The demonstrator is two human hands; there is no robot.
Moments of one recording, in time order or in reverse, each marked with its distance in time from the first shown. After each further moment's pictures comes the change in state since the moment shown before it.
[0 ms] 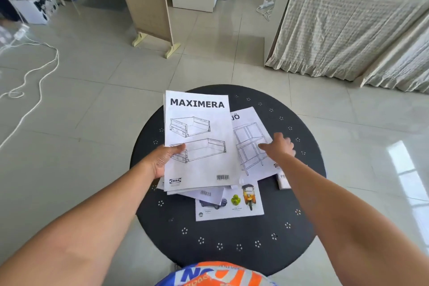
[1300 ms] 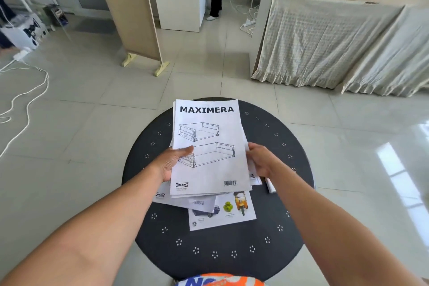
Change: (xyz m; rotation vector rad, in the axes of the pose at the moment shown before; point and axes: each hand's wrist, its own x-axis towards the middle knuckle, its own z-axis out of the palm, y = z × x) left_hand -0.004 0.010 0.053 0.027 -0.096 0.040; right_hand -0.044 0.000 -0.009 1.052 -0.596 -0.085
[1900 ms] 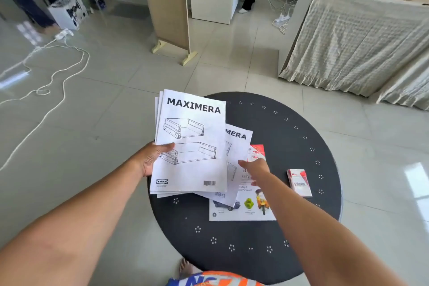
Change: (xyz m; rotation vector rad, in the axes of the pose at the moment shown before) left_hand -0.039 0.006 -0.117 0.004 0.196 0.057; right_hand 0.027 0.047 0.075 -0.628 0.347 0.203
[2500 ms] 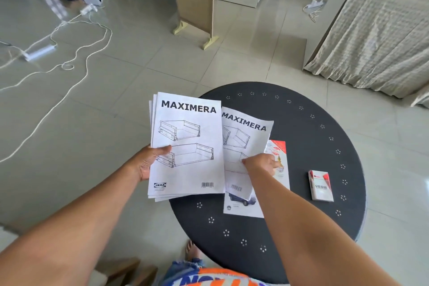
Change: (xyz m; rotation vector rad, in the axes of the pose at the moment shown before) left_hand -0.016 -0.041 -0.064 -0.147 0.086 -0.056; right_hand -0.008 -0.031 0.062 -0.143 0.204 0.163
